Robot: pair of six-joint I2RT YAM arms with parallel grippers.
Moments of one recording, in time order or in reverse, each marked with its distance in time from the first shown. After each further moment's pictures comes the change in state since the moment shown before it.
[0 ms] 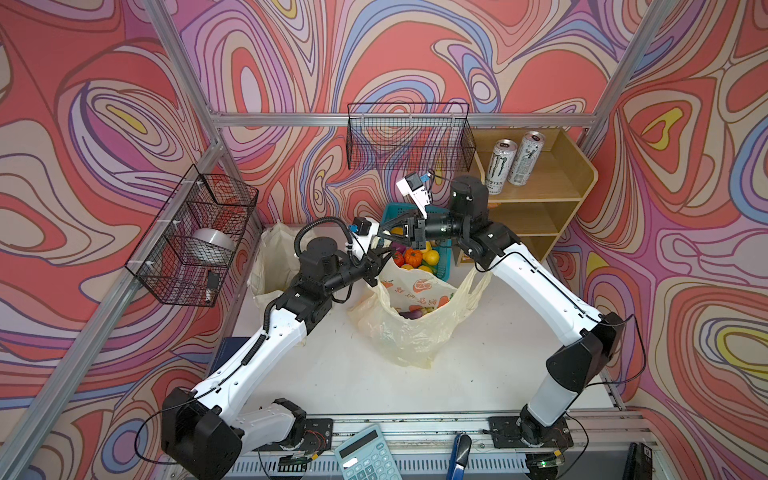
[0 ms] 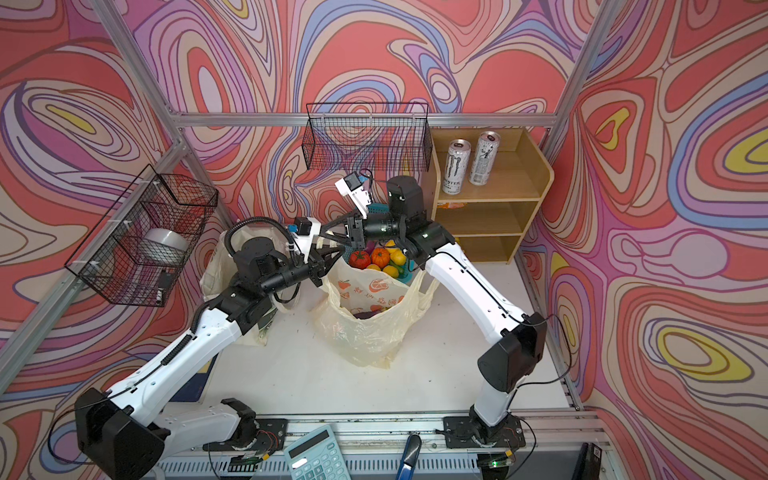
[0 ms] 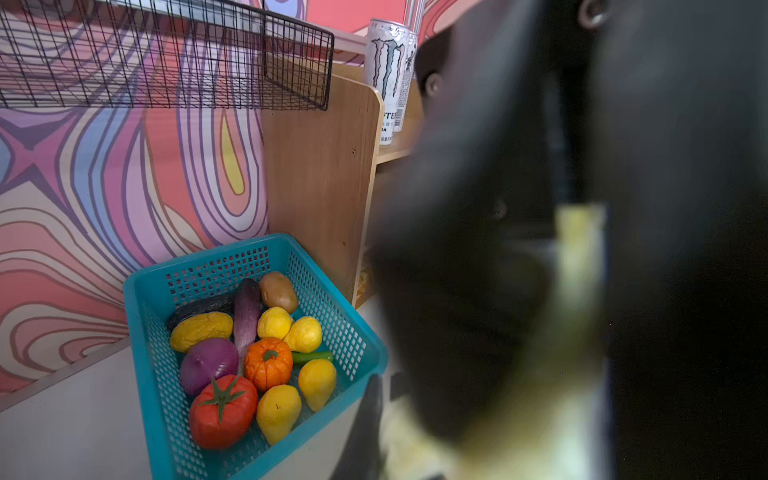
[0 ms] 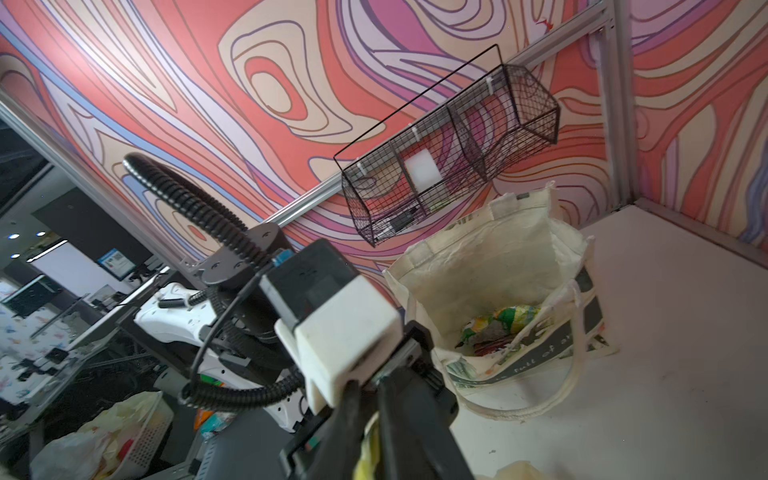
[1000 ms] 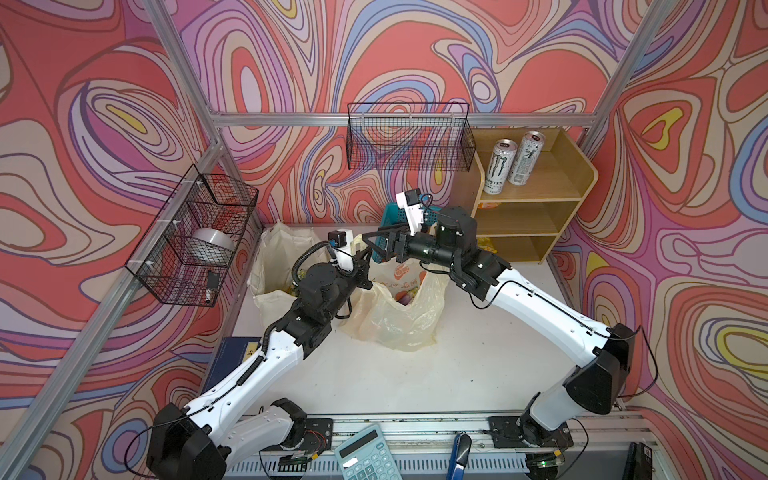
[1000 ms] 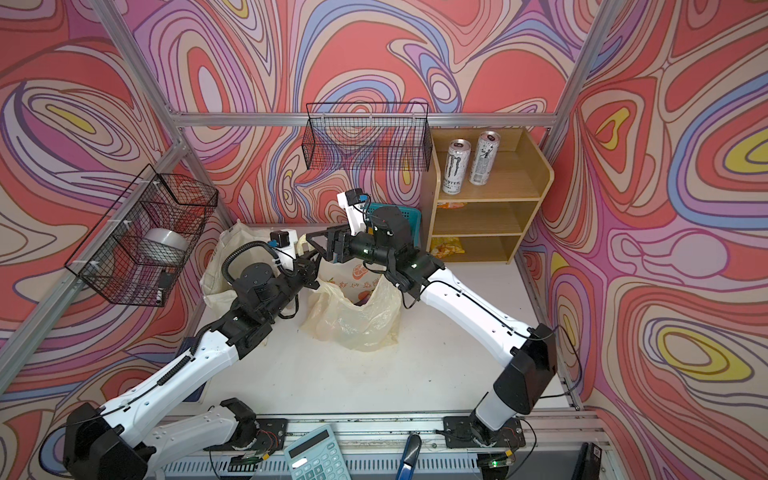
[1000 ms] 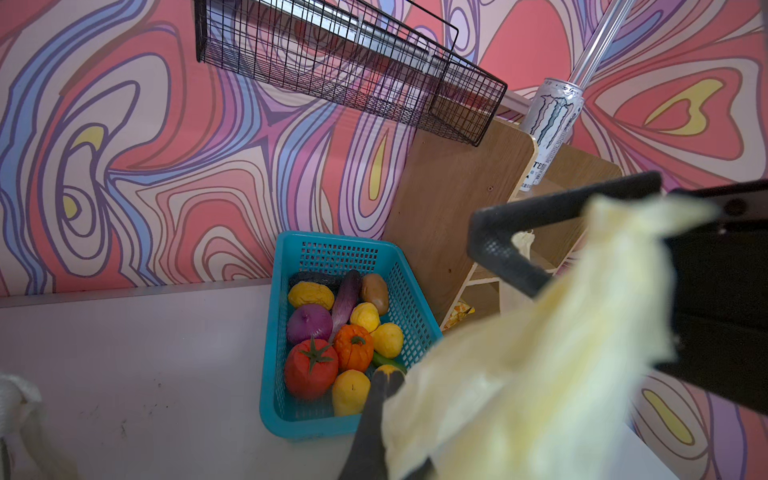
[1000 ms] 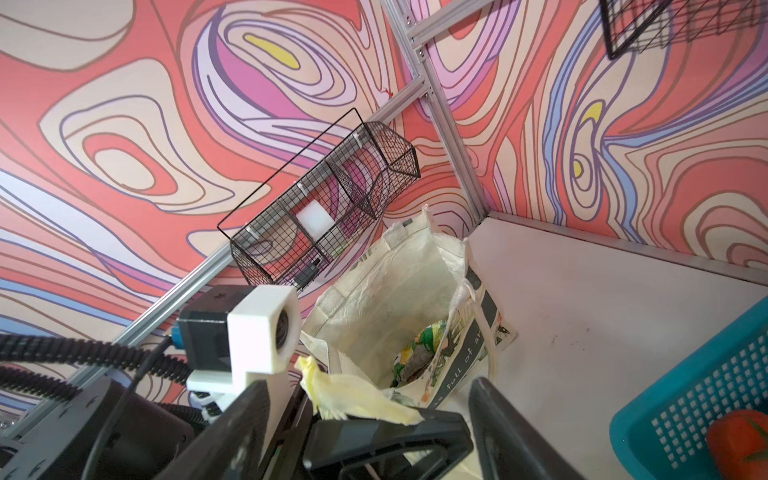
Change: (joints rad) left arm -0.080 -0.116 -0.209 0.144 -0.515 -0.167; right arm 0.175 -0.112 -0.247 0.171 0.594 0.120
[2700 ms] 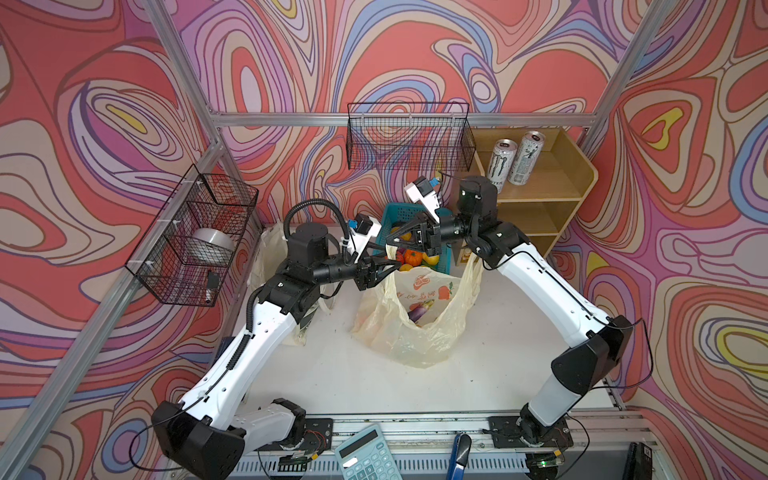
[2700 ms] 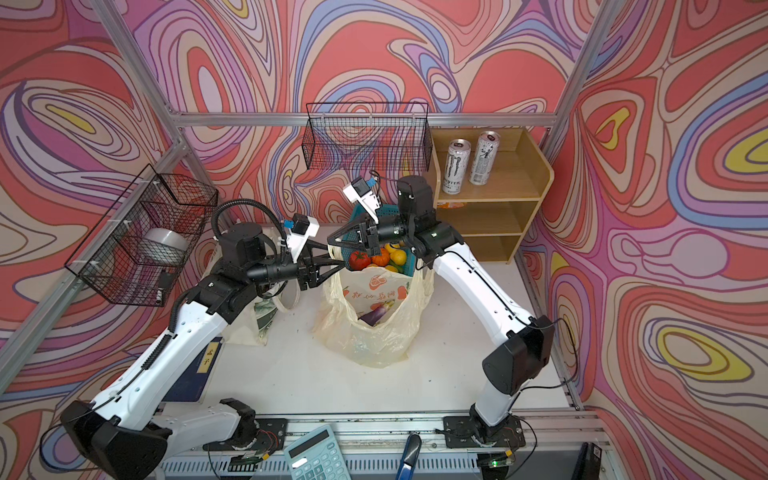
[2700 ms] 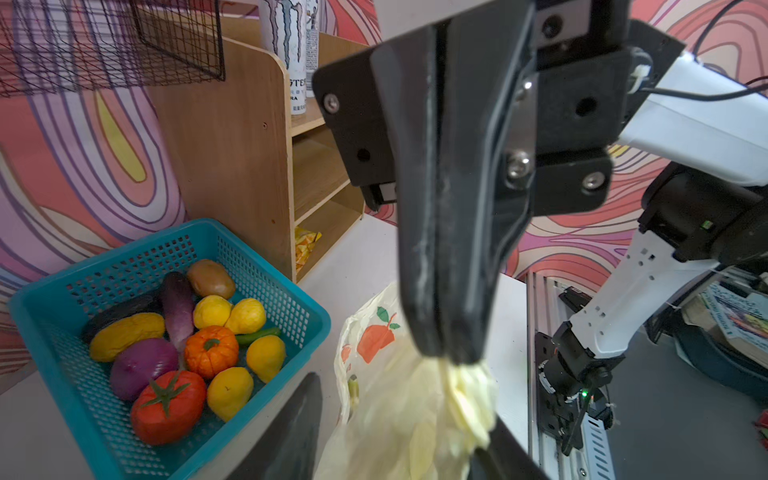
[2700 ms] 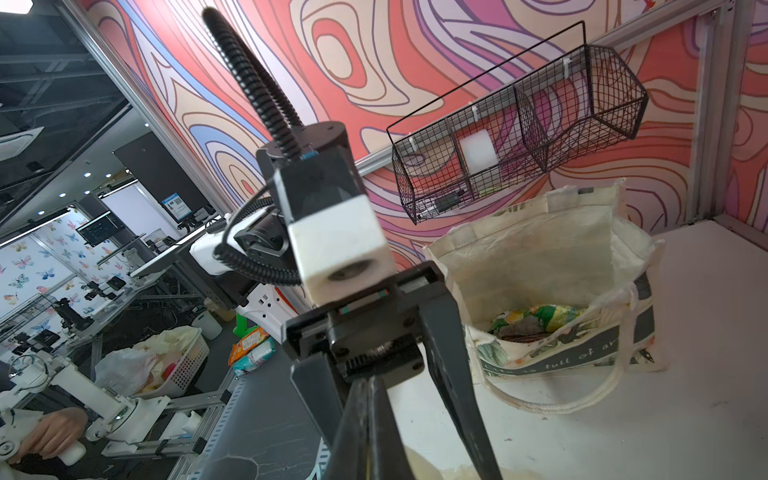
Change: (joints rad) left arm 0.144 0.141 0.410 -0.506 0.847 0.302; right arm -0.219 0.084 0.225 -0.203 -0.840 -0.224
